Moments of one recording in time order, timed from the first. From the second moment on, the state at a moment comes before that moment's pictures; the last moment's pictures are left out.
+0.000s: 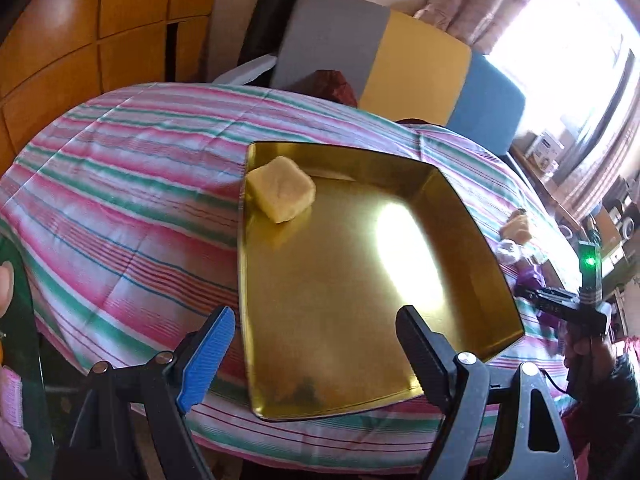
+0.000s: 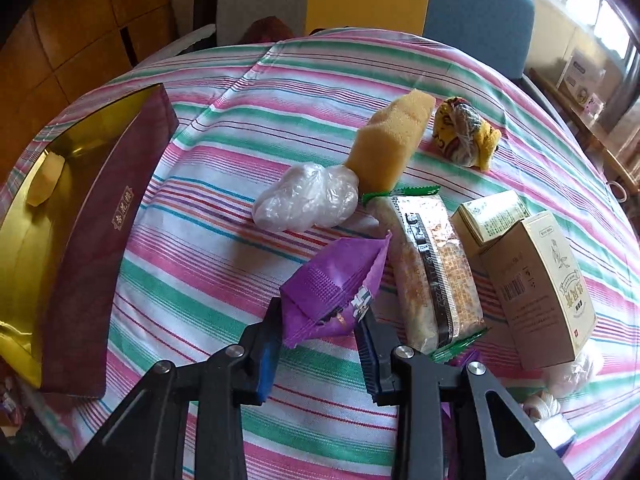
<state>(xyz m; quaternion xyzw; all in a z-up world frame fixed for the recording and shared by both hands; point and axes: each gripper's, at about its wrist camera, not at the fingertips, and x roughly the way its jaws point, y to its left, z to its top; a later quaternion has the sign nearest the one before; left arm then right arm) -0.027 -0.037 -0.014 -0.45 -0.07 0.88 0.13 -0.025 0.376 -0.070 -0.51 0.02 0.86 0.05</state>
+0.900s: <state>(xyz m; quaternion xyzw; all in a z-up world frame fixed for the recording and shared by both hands) -0.029 -0.120 -0.028 -0.45 -0.12 0.88 0.06 -0.145 0.050 -0.063 -0.56 0.00 0.79 -0.24</state>
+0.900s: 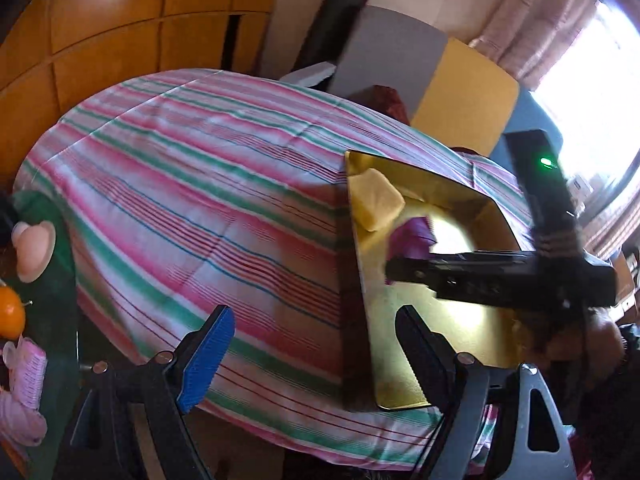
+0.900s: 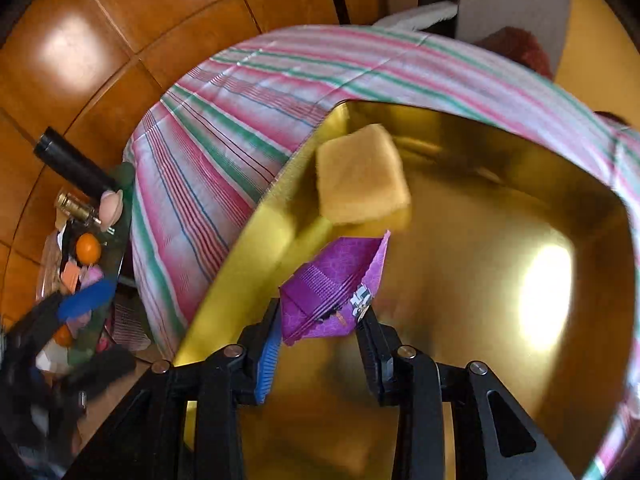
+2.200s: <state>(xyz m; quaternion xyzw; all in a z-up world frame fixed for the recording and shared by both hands) -0.003 -0.027 -0.001 -0.42 0.02 0.90 0.10 -0.009 0.192 -0.005 -0.43 0.02 0.90 -0.09</state>
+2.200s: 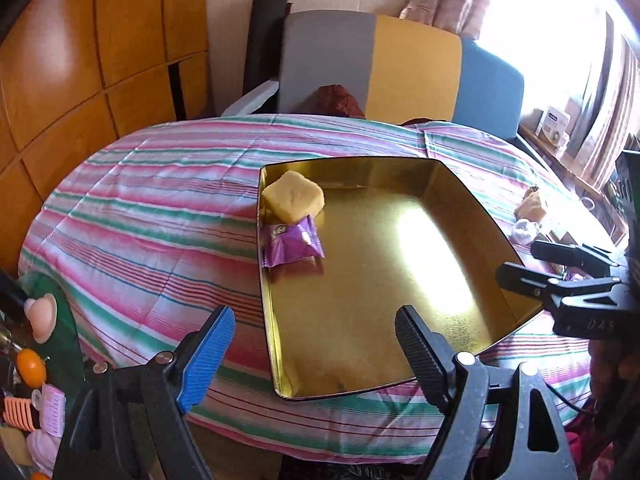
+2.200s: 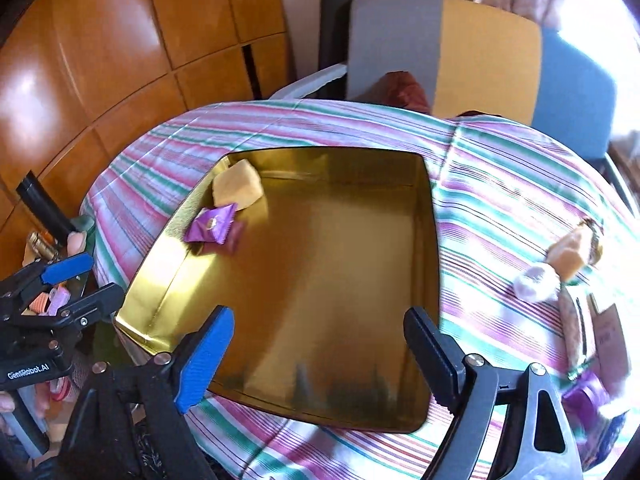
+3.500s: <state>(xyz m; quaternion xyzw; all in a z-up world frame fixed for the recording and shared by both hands) -0.003 0.041 0.007 -0.41 0.07 0.89 0.17 0.137 0.514 -0.008 -0.34 0.33 0.85 0.21</state>
